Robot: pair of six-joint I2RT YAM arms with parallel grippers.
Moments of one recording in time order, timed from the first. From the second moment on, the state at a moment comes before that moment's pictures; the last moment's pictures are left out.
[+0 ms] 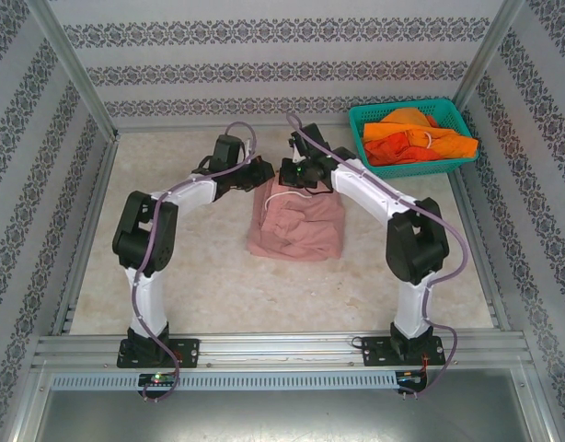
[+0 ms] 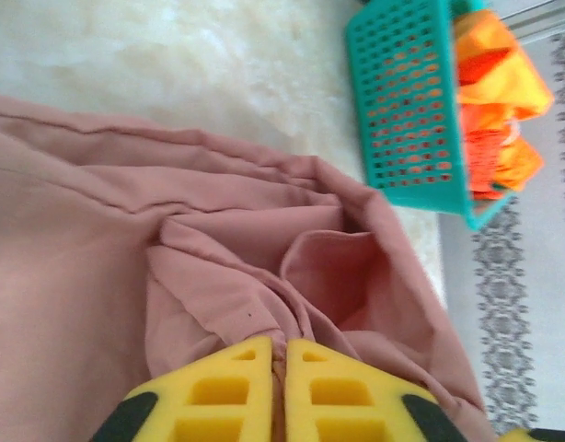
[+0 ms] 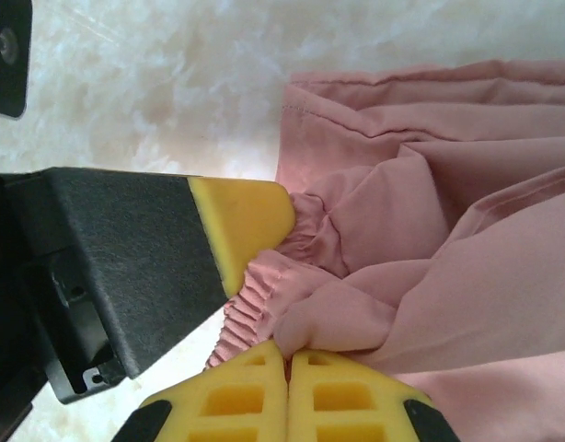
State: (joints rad) left arm -0.31 2.02 1.41 -0.02 0.53 -0.78; right arm 0.51 1.96 1.65 -0.58 -0.22 0.59
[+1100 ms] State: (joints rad) left arm -0.05 1.26 0.87 -0.15 0.29 -0.71; right arm 0.76 2.34 2.13 -0.95 0.05 0.55
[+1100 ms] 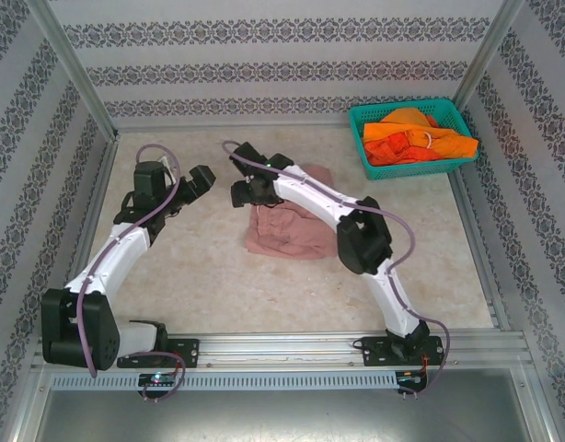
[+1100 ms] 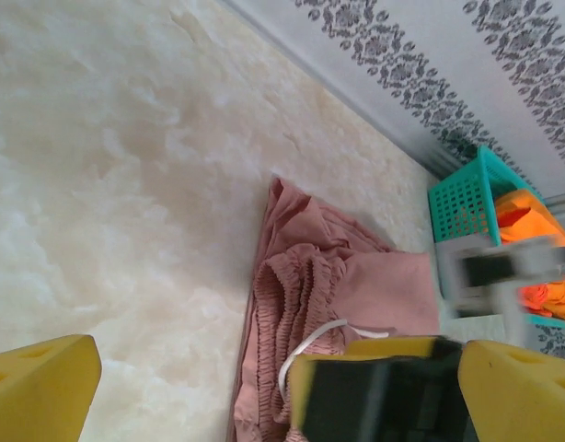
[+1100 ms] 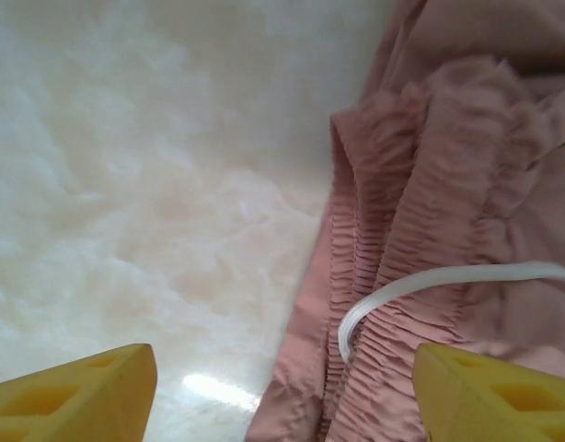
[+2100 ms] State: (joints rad) left arm -0.04 1.24 0.79 -0.15 0.30 -0.71; right arm 0.37 1.98 1.40 -0.98 -0.04 0.40
